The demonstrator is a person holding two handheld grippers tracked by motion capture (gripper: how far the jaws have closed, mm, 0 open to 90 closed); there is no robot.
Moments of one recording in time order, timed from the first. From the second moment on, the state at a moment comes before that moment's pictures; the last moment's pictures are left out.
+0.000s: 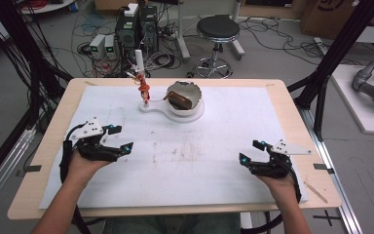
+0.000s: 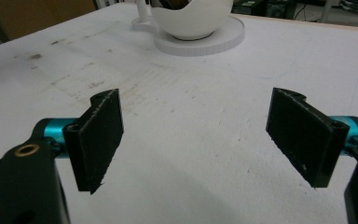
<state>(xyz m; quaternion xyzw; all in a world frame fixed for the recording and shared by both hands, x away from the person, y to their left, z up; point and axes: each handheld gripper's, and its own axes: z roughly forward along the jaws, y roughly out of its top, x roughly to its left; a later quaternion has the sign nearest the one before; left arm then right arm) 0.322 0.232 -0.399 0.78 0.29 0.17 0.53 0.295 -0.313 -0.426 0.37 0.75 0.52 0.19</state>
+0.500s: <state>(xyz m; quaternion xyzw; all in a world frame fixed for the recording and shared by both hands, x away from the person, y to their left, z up) 0.315 0.239 -0.411 0.79 0.30 0.17 0.51 0.305 -0.302 -0.428 0.36 0.76 0.51 0.18</state>
